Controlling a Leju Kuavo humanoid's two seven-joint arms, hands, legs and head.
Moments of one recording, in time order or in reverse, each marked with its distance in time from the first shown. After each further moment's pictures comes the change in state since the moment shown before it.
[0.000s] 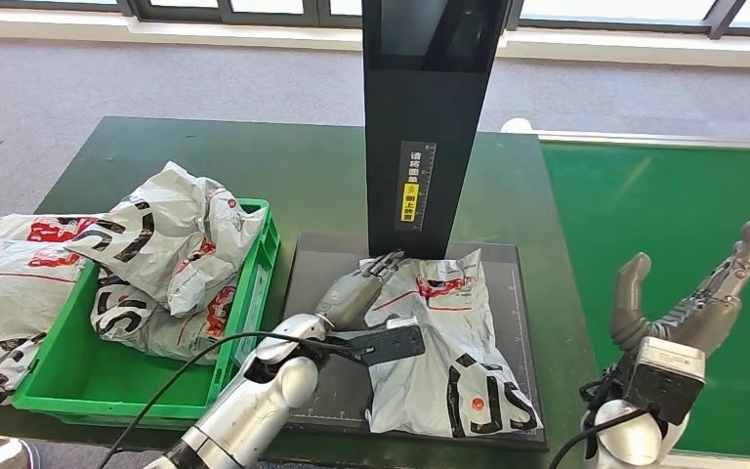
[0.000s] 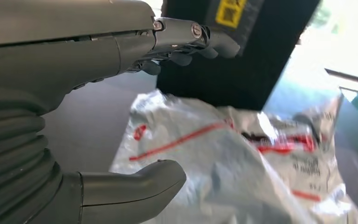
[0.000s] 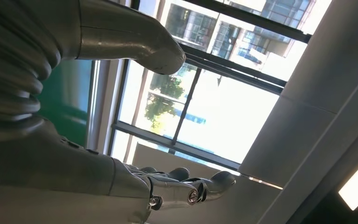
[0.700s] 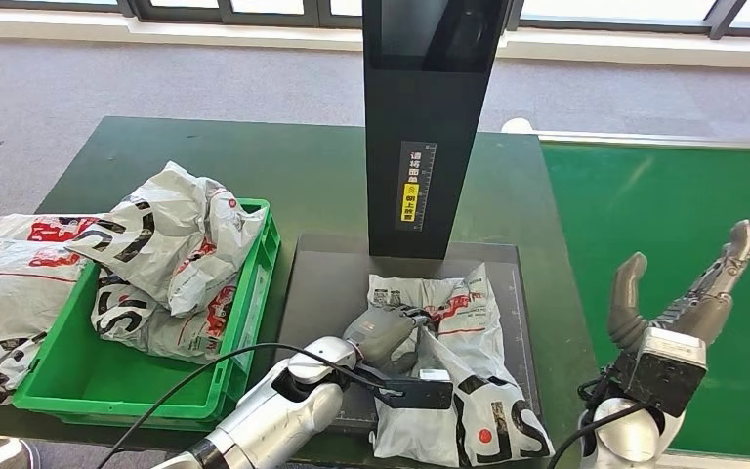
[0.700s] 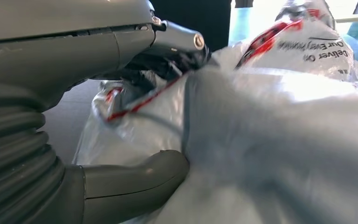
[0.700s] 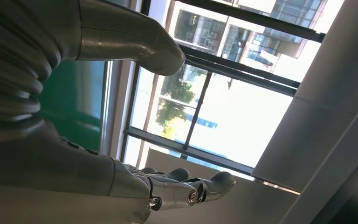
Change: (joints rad) left arm -0.039 -0.025 -0.164 0.173 -0.112 -0.043 0.014; right arm -0.008 0.004 -0.013 0.032 -0.024 0.010 0.024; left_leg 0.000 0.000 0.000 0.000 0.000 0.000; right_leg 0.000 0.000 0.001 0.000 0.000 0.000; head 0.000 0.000
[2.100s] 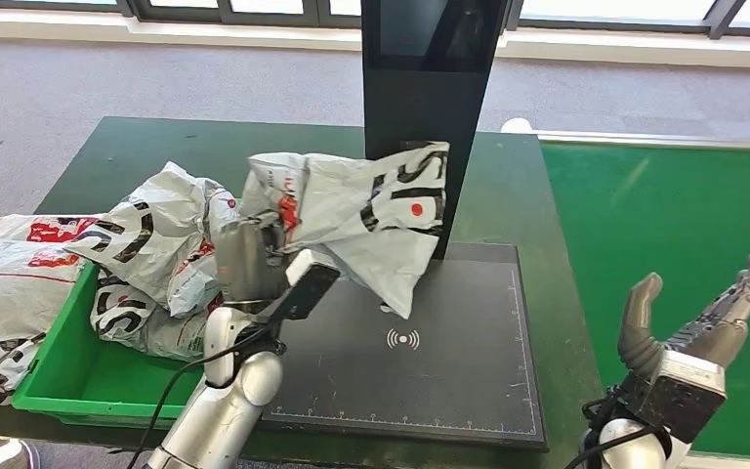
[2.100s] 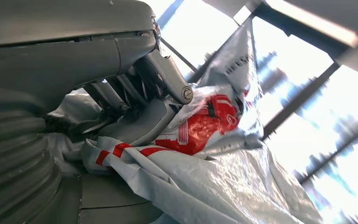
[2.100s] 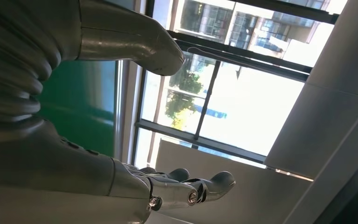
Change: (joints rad) left arm 0.163 0.047 0.376 -0.480 0.037 0.757 0.092; right arm 0.083 0.025 -0.019 -0.060 -0.030 -0.027 -0.003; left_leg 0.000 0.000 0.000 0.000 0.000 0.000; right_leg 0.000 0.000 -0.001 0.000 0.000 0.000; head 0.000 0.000
